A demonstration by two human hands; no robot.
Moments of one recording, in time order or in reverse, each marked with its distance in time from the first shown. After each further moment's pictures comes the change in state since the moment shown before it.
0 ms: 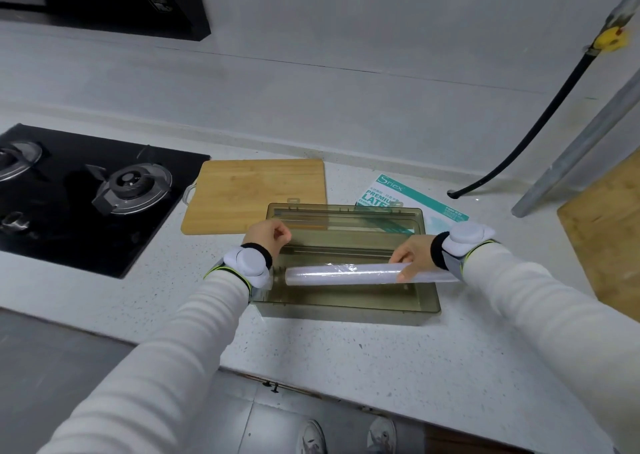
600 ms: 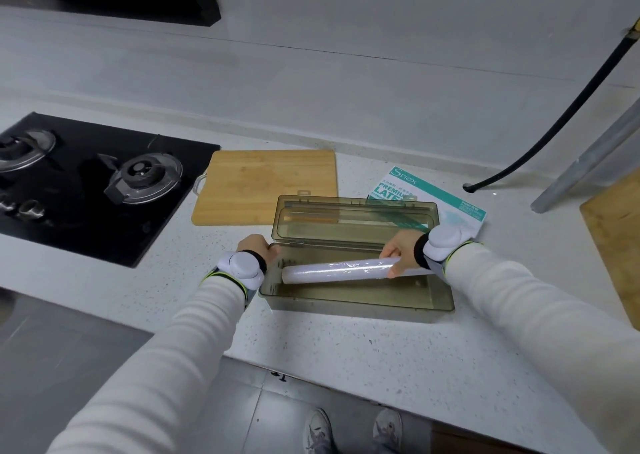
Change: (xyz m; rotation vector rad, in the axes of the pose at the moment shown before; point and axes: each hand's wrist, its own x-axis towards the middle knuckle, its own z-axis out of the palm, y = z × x) left_hand -0.006 -0.034 0.007 0.144 -0.140 -0.360; right_hand 0.030 -0.029 0.007 -0.106 0.047 -0.043
